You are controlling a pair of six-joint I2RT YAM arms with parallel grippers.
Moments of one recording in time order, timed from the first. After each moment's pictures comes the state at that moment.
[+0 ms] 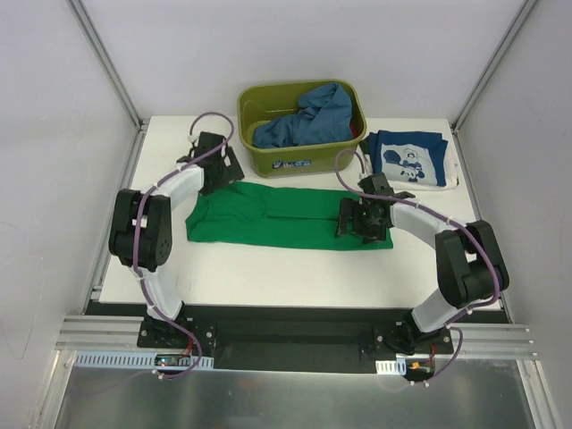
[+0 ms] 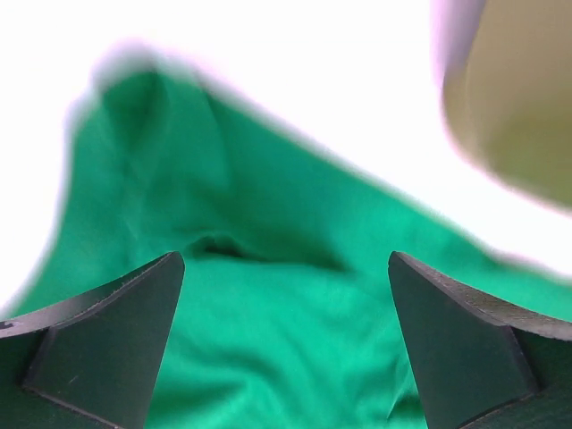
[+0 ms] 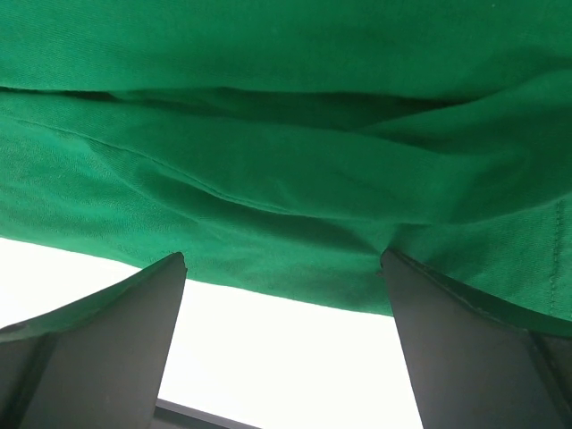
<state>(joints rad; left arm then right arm) -0.22 1.82 1.23 -0.37 -0.08 -0.59 0.35 1.60 0.92 -0.50 -0.14 0.43</state>
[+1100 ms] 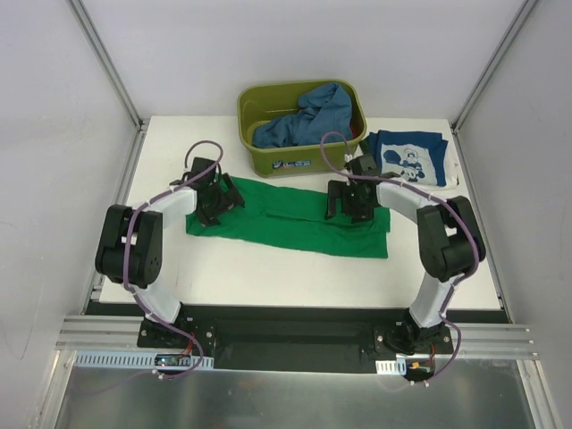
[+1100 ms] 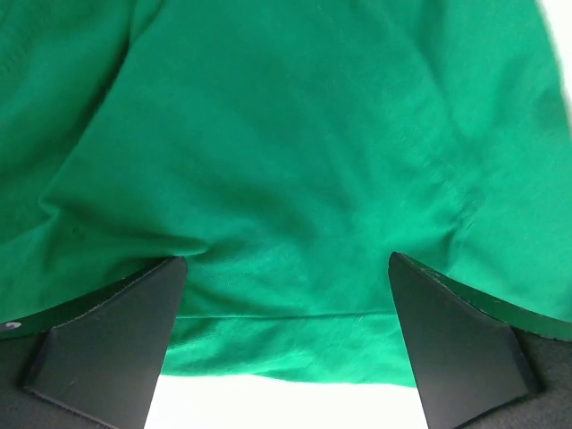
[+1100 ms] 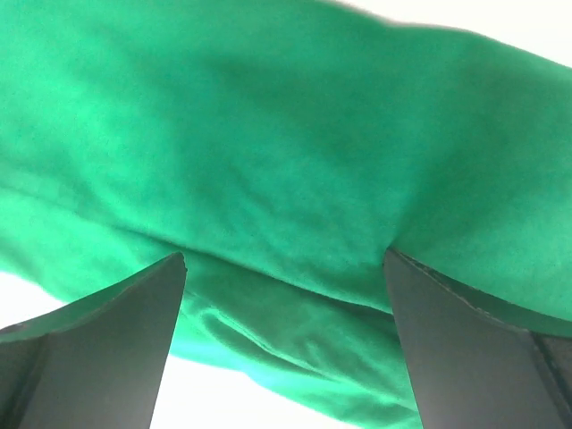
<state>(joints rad) -0.20 1.66 0.96 -0.35 0.07 -0.75 0.37 1.85 1.21 -0.50 -0.15 0.35</state>
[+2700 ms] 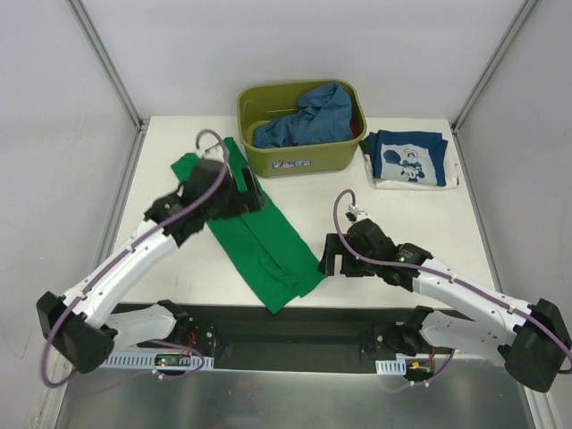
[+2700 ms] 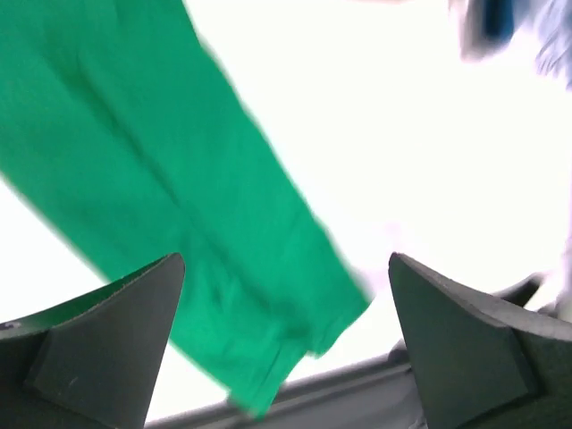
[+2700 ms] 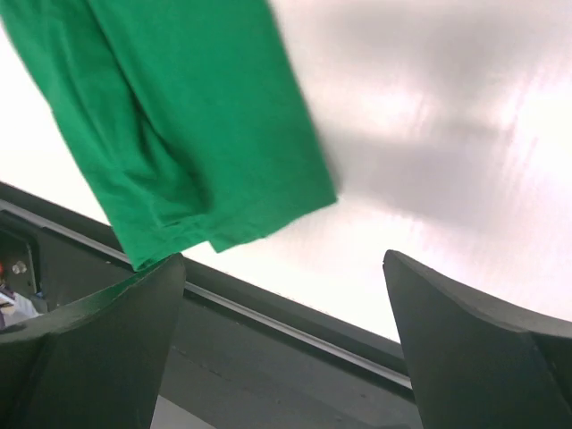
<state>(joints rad) -0.49 1.20 1.17 -0.66 -0.09 -0.68 0.86 1.01 0.64 -0.51 0.04 0.74</state>
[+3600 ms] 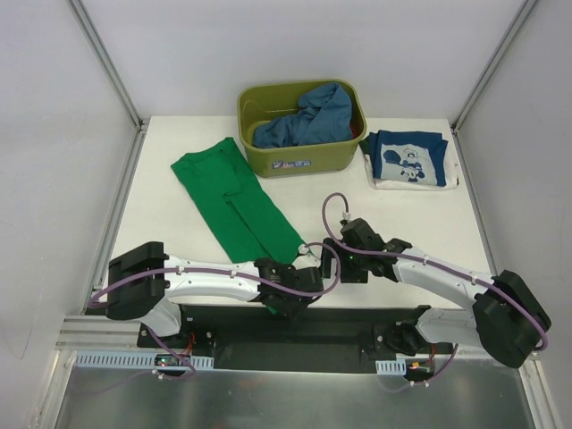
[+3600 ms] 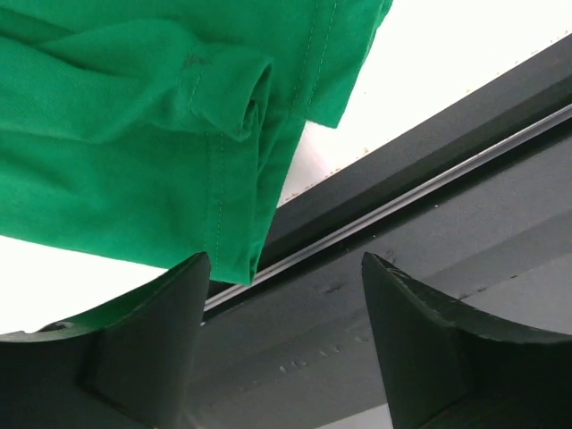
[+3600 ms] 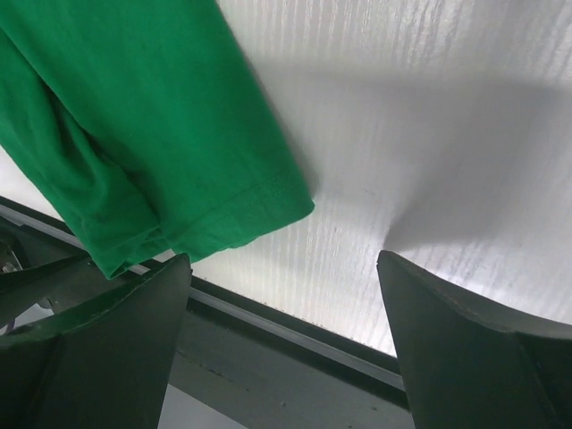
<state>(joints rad) -1.36 1.55 0.95 -0.70 -0.21 -0.74 0.76 1.20 0.57 -0.41 -0.14 0.78</state>
